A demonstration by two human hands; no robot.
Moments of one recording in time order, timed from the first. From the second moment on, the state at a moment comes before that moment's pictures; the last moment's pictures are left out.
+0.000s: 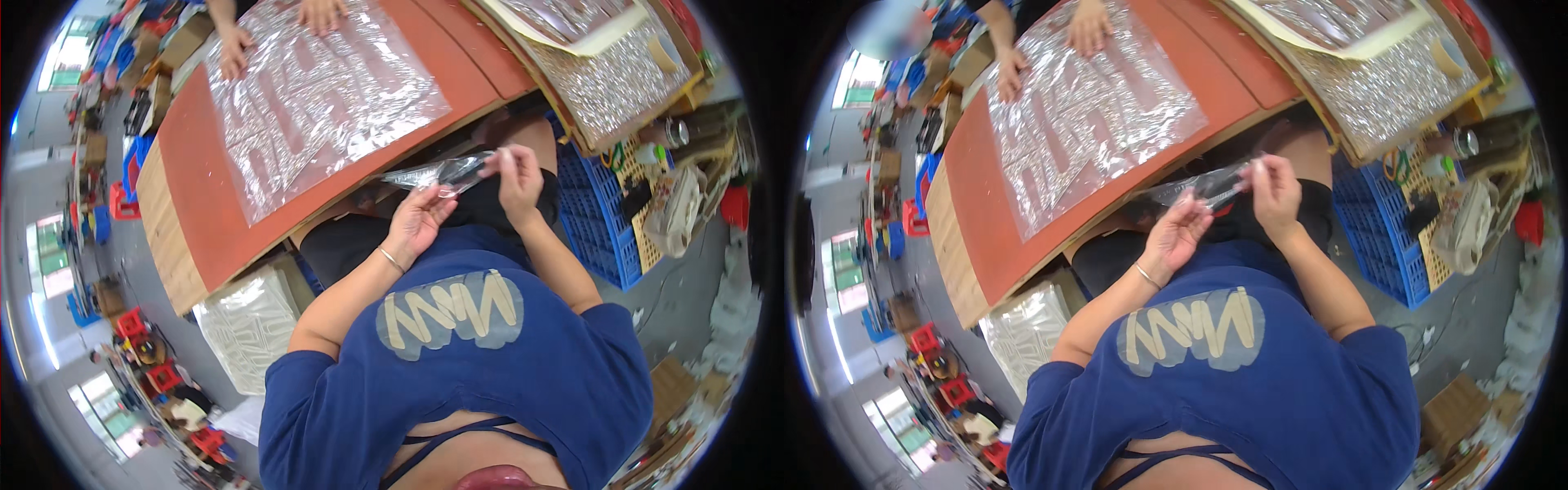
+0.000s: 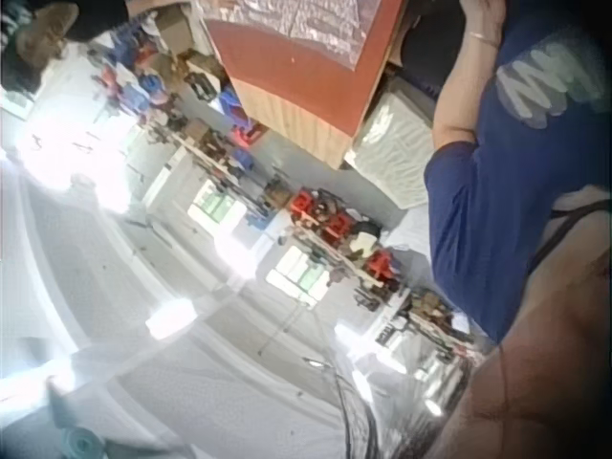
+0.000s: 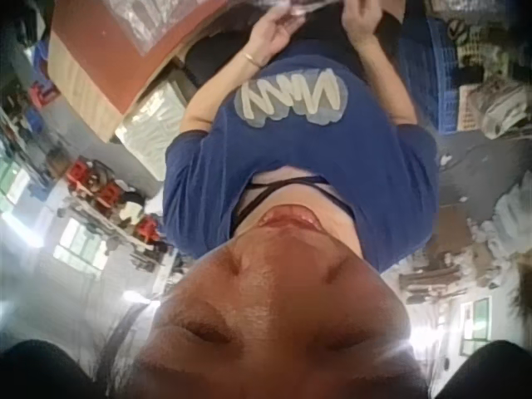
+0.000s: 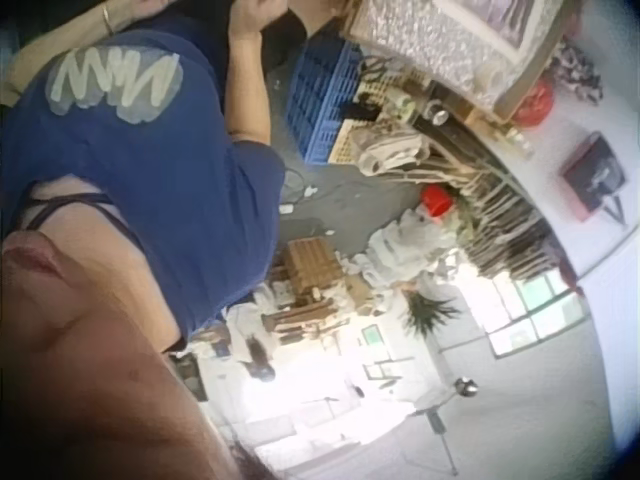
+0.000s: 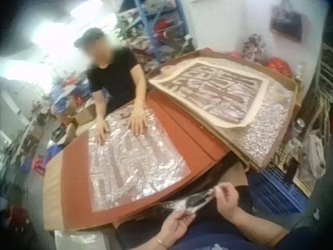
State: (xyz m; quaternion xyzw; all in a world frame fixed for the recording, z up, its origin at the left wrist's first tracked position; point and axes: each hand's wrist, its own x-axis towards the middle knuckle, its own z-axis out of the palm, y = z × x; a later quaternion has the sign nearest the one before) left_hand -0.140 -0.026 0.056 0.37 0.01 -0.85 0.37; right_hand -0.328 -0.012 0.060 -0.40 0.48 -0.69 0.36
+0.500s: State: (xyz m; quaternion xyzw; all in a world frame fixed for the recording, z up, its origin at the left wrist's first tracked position) left_hand -0.079 -0.037 0.085 0.26 -0.01 -0.76 0.59; right_hand -0.311 0.041 0.145 -0.59 0.37 -0.64 0.34
